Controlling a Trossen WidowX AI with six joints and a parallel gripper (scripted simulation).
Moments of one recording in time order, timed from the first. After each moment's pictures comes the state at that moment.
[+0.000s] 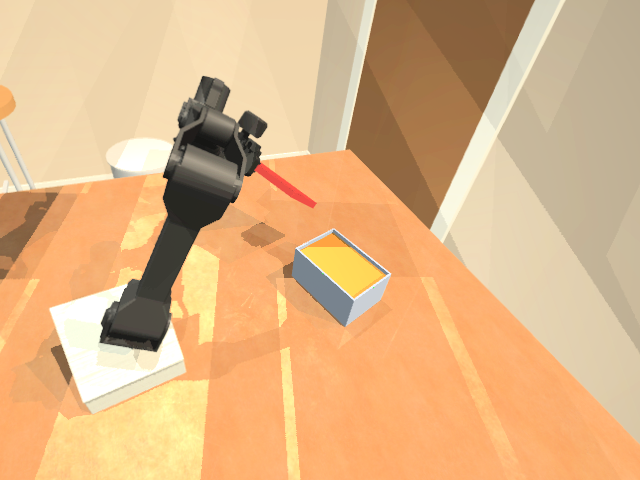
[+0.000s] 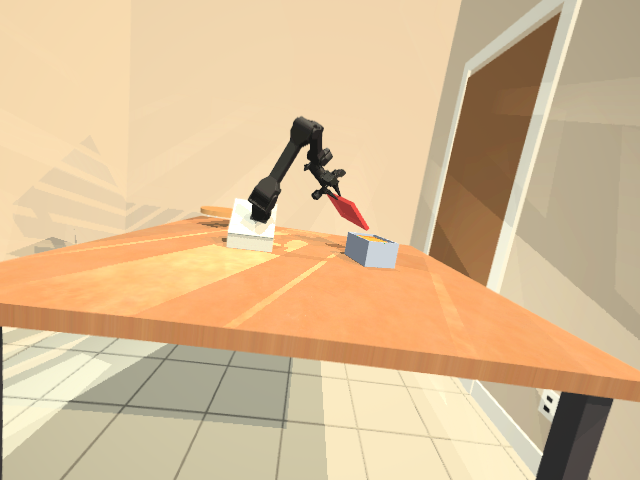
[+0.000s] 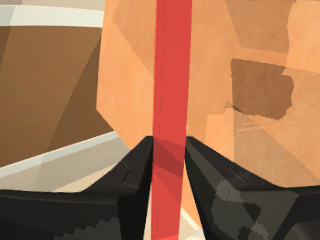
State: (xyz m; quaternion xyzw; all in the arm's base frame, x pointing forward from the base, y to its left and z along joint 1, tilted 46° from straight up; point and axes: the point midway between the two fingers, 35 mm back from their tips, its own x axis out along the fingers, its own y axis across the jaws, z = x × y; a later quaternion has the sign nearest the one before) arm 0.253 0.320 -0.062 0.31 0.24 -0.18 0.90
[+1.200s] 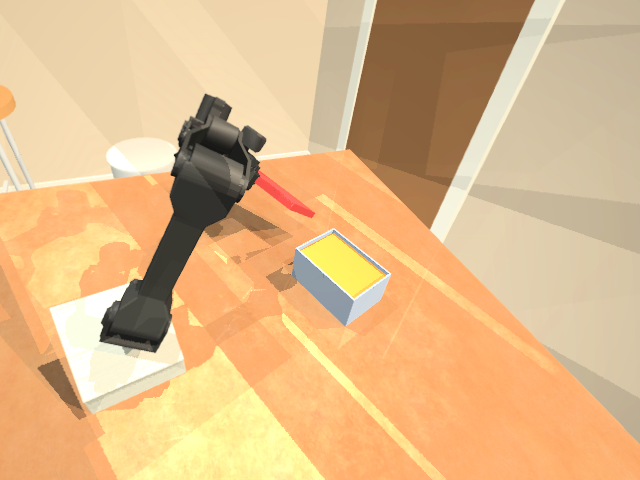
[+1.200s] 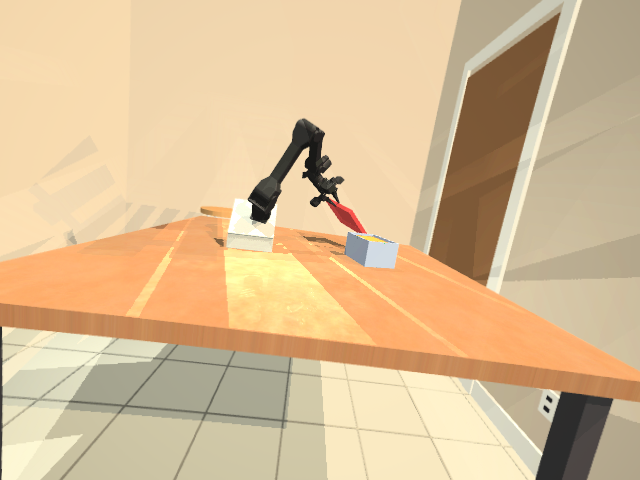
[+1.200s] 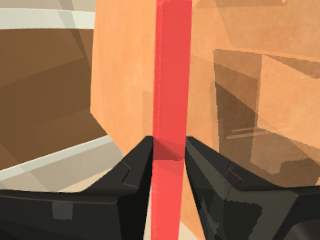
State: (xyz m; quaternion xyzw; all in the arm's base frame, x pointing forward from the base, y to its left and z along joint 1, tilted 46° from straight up) arm 0.258 0.296 -0.084 0.31 0.24 -0.18 0.90
